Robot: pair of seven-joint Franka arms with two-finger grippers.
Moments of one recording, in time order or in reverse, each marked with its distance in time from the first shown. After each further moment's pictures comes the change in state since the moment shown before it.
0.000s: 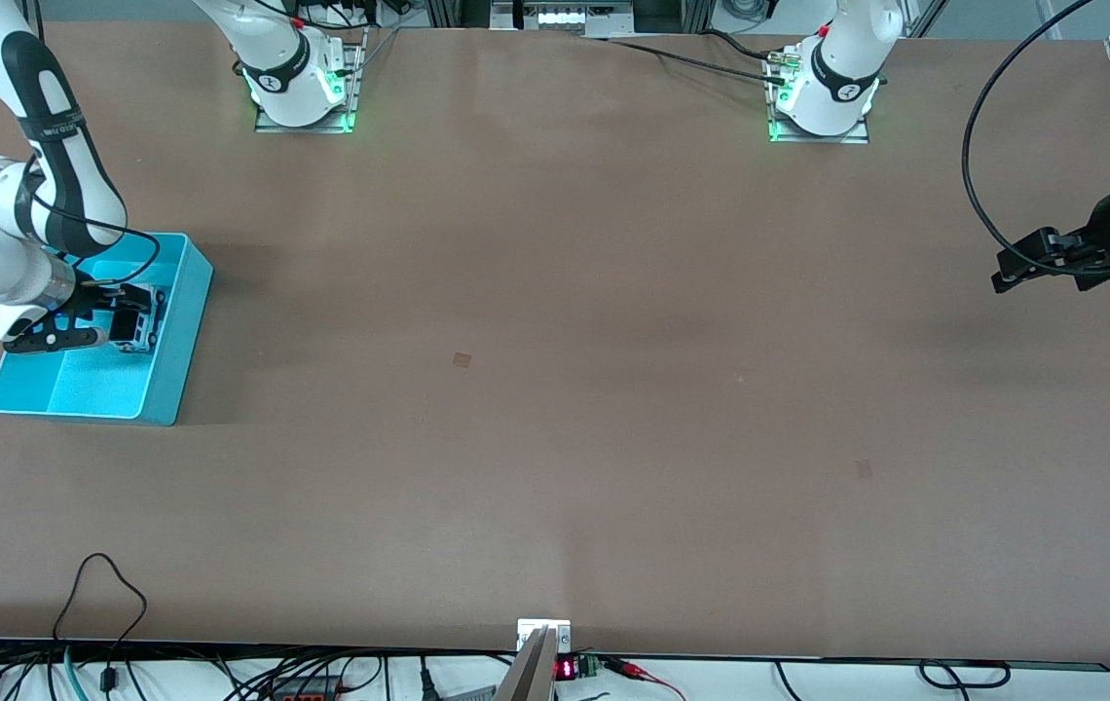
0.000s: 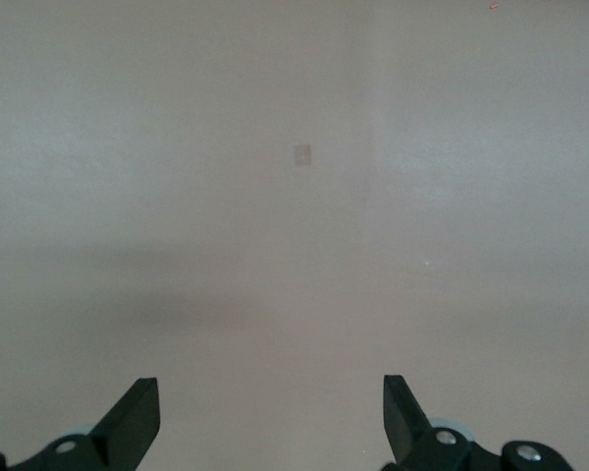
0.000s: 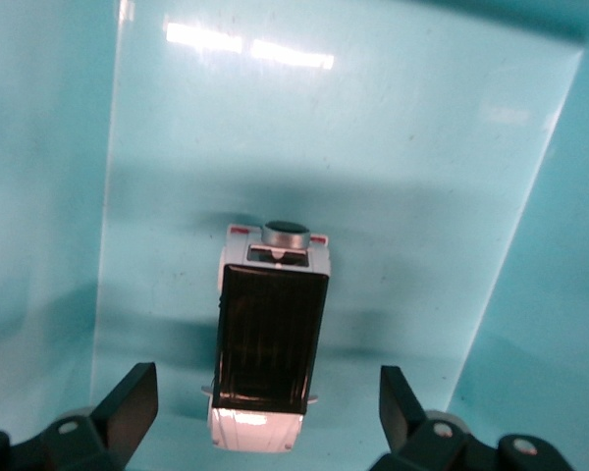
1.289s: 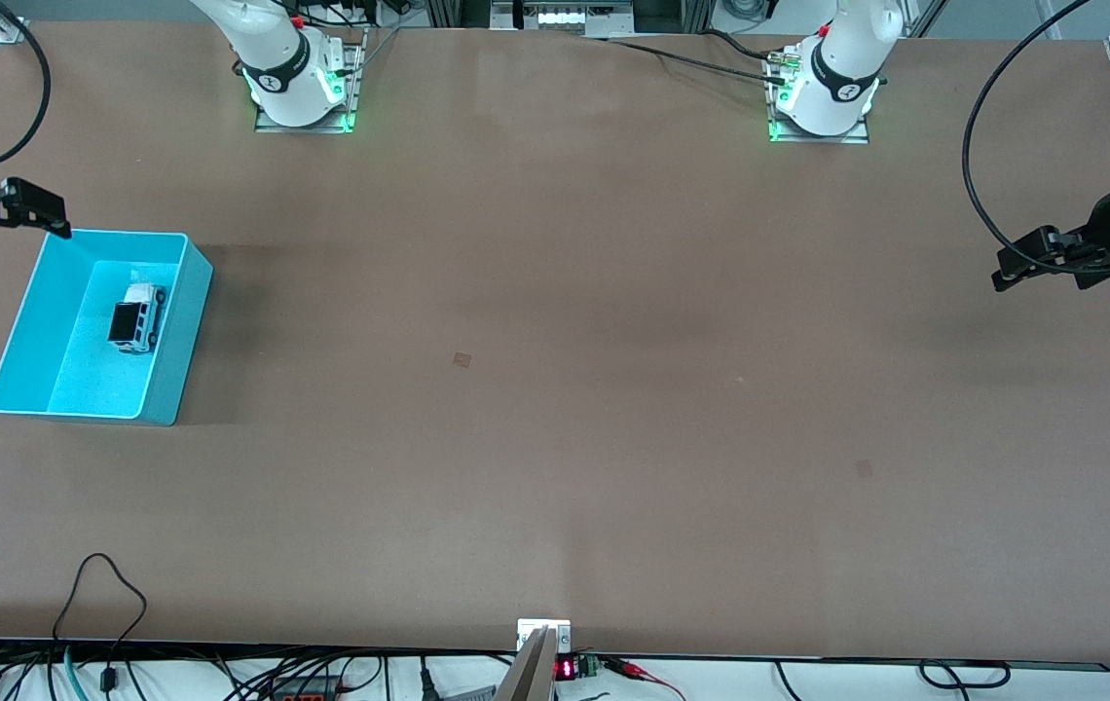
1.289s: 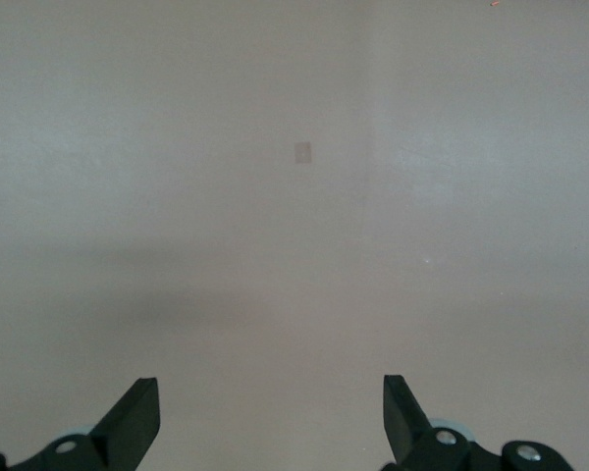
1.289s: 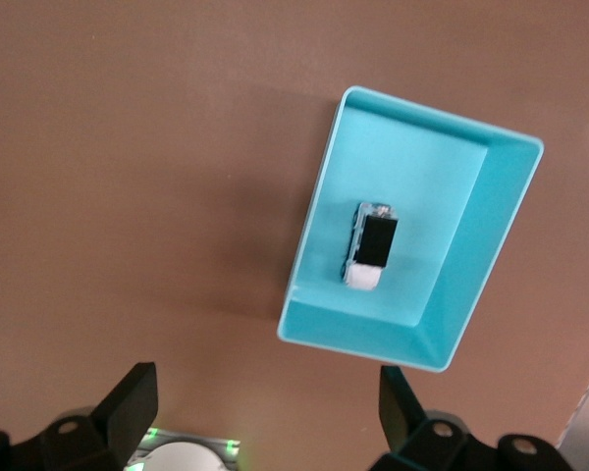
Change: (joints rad) left arm 0.000 -0.001 0.000 0.000 0.000 -0.004 0.000; right arm 0.170 -0.267 0.109 0.556 0.077 -0.899 0.141
